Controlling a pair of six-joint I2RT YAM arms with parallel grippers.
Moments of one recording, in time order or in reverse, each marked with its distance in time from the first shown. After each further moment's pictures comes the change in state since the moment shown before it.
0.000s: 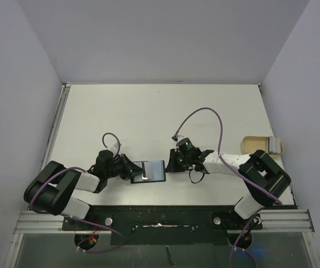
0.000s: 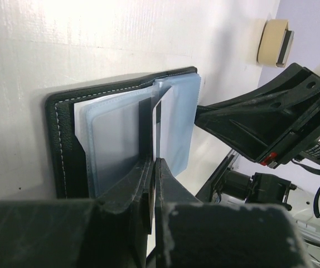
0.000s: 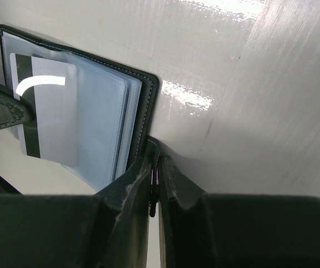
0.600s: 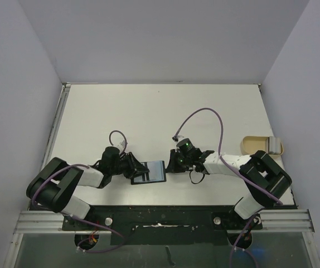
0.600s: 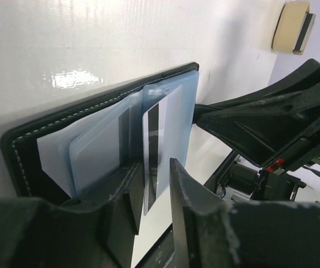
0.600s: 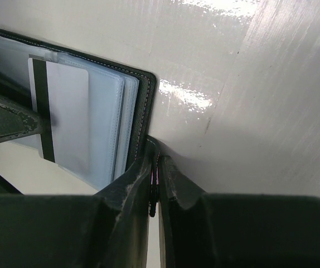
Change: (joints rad) left arm -0.060 0.039 0.083 -0.097 -0.011 0.005; right arm 0.001 -0.010 -0.010 0.004 0.004 0.004
